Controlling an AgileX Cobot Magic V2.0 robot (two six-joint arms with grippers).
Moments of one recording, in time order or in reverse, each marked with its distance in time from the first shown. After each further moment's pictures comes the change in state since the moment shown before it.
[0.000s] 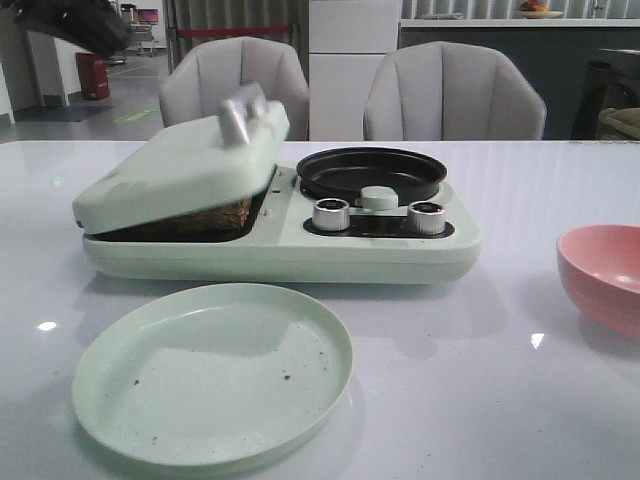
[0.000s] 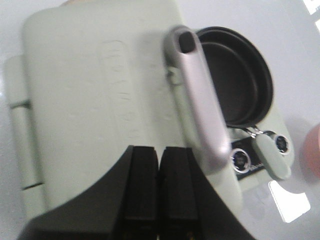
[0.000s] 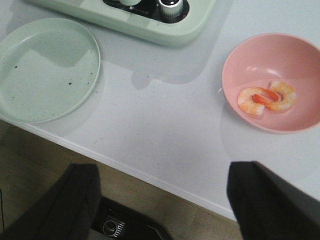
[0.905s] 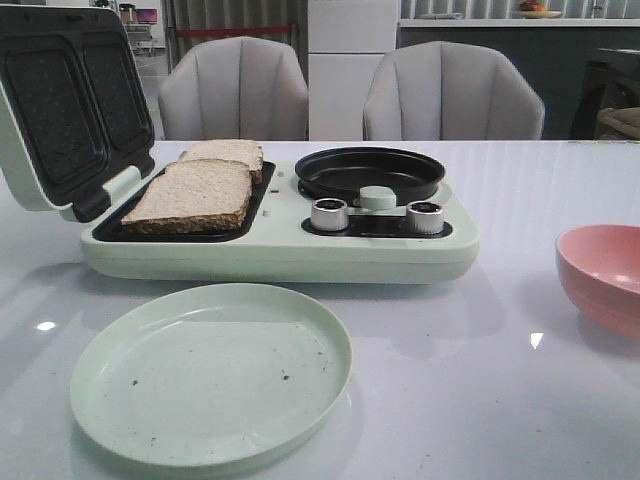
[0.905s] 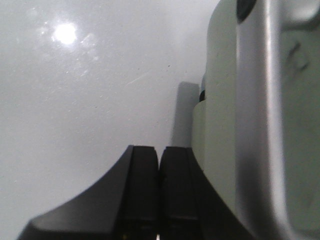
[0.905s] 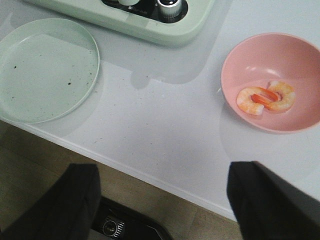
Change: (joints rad) left arm 0.341 0.159 -0.133 0.130 0.087 -0.146; right arm 0.000 0.000 0.000 0.000 0.000 -0.002
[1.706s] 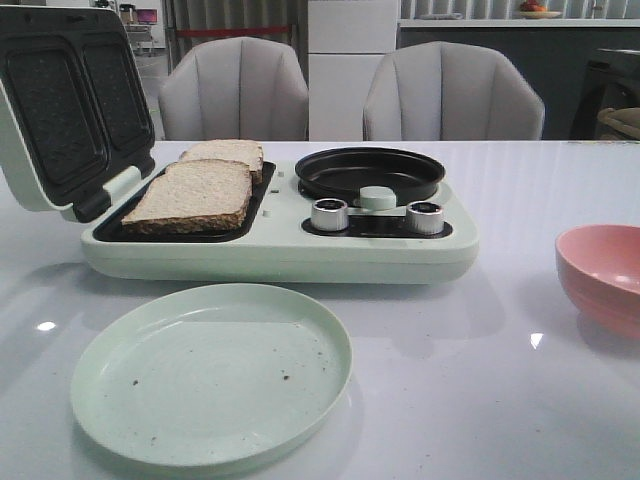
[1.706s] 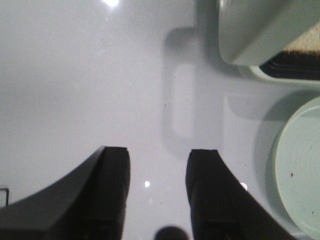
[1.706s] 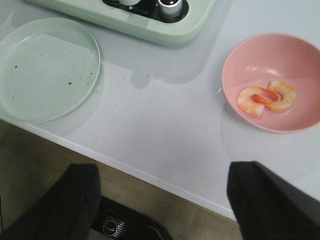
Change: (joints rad) left arm -0.009 -0.510 0.530 0.266 0.030 -0.010; right arm 0.000 0.000 0.000 0.000 0.000 0.000
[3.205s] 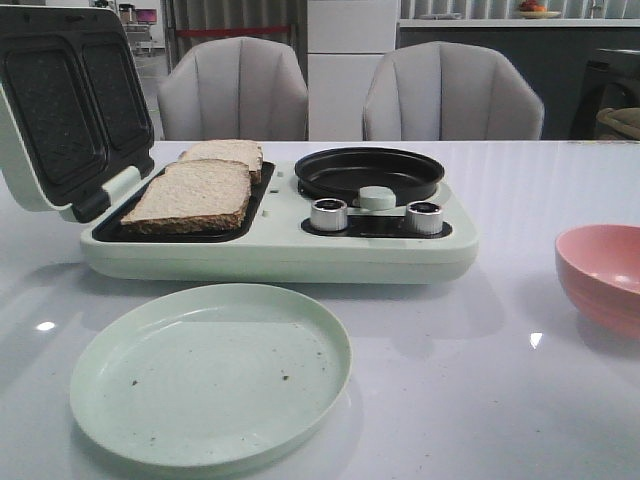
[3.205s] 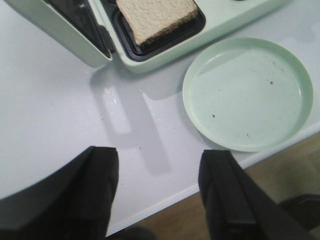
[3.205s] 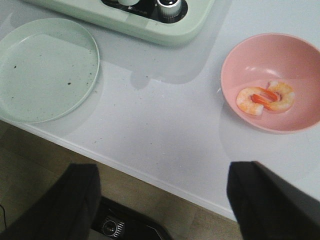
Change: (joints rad) left arm -1.349 -0.592 0.228 0.979 0.235 -1.023; right arm 0.000 0.000 -0.001 0.000 0.000 0.000
